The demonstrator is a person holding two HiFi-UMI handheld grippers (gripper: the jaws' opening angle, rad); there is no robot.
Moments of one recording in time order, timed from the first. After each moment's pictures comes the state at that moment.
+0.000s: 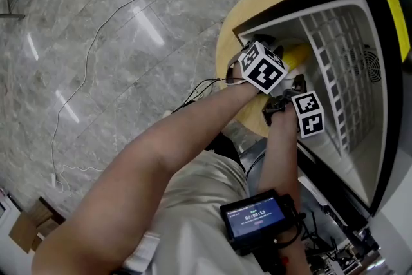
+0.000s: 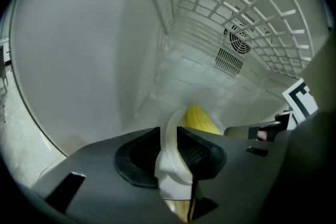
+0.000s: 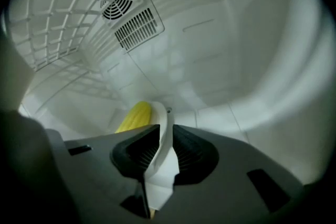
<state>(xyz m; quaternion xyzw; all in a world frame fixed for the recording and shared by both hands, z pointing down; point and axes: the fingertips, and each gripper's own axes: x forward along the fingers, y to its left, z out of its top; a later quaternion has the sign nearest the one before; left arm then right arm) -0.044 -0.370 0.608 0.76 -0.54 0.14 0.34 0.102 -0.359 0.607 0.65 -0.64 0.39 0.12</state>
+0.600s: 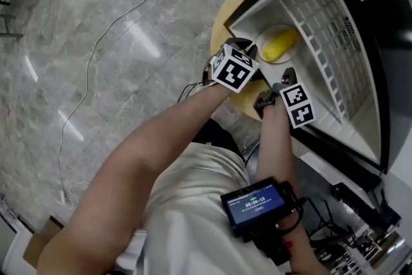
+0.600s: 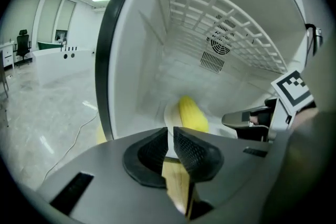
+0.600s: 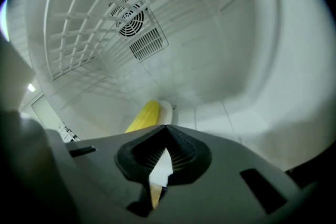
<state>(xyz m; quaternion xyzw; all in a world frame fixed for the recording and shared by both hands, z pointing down) -0.056 -0.297 0.593 0.77 -0.52 0.15 0.33 0.101 -0.317 0.582 0.64 -0.67 0.38 0.09</state>
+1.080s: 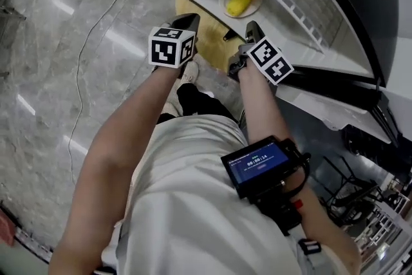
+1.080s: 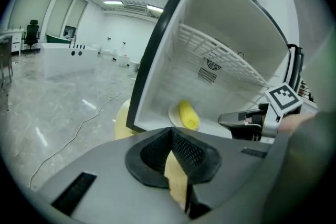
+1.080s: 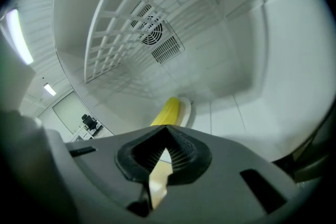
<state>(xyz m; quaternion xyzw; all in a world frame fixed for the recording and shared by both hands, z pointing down) -0.100 -0.240 0.570 0.76 -0.54 0.09 0.33 0.067 -0.287 0.561 0.56 -0.73 0.39 0.05</state>
